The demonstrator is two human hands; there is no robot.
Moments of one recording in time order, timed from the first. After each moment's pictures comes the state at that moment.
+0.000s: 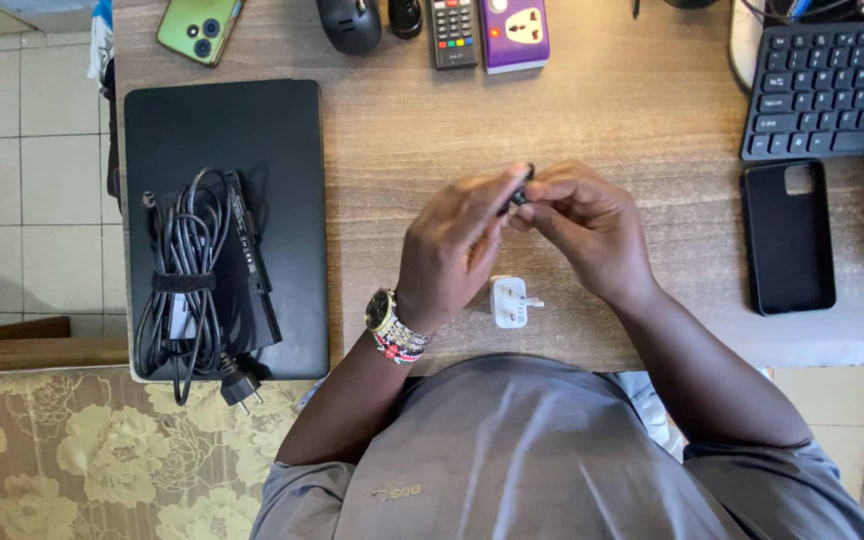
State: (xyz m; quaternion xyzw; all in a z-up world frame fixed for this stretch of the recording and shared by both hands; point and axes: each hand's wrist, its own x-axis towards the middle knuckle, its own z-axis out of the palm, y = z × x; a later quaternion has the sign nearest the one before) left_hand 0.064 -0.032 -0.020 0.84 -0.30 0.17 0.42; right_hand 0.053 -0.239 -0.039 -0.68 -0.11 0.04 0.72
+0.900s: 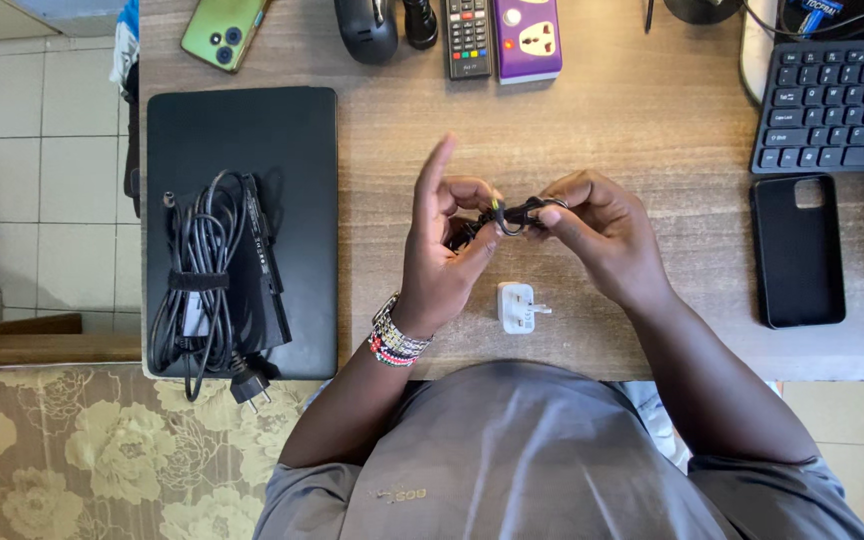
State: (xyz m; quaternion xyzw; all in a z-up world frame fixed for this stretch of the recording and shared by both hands) left_hand 0.060 -0.023 -0.007 0.65 -0.10 -0.04 0.76; right_hand 0.057 -0.240 -0.029 -0.64 -0.08 0.08 0.76
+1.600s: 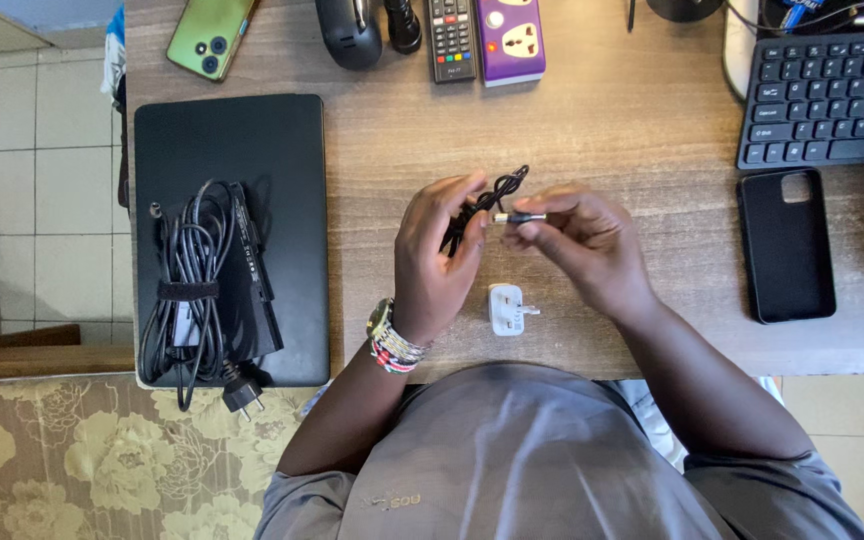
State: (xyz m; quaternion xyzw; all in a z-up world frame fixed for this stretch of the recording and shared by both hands) left_hand 0.060 -0.032 -0.008 0.81 -0.21 0.17 0.52; right_hand 0.051 -0.235 -0.024 -0.64 -0.13 0.05 0.75
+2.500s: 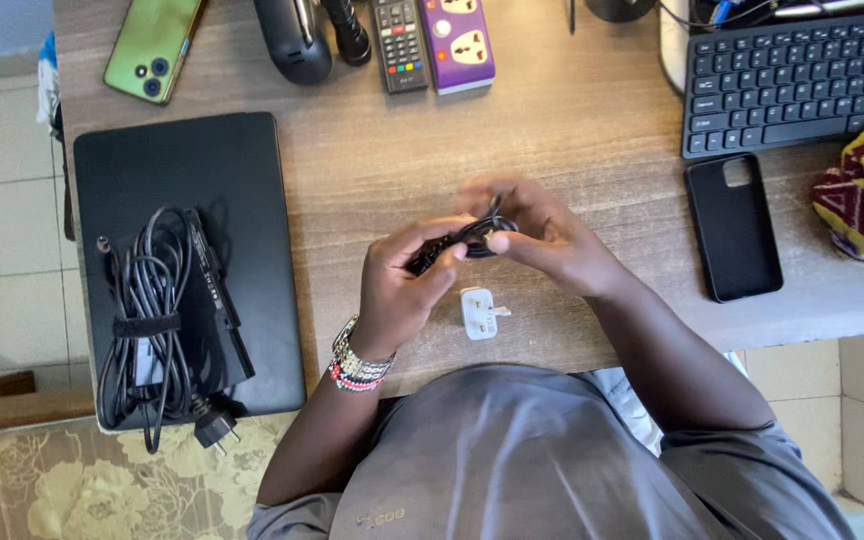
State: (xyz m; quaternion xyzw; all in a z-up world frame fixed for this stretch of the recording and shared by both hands) left_hand 0.060 -0.021 -0.016 0.69 -0.17 -0.11 0.70; right_hand 0.057 -0.247 -0.022 -0.64 -0.14 0.12 0.75
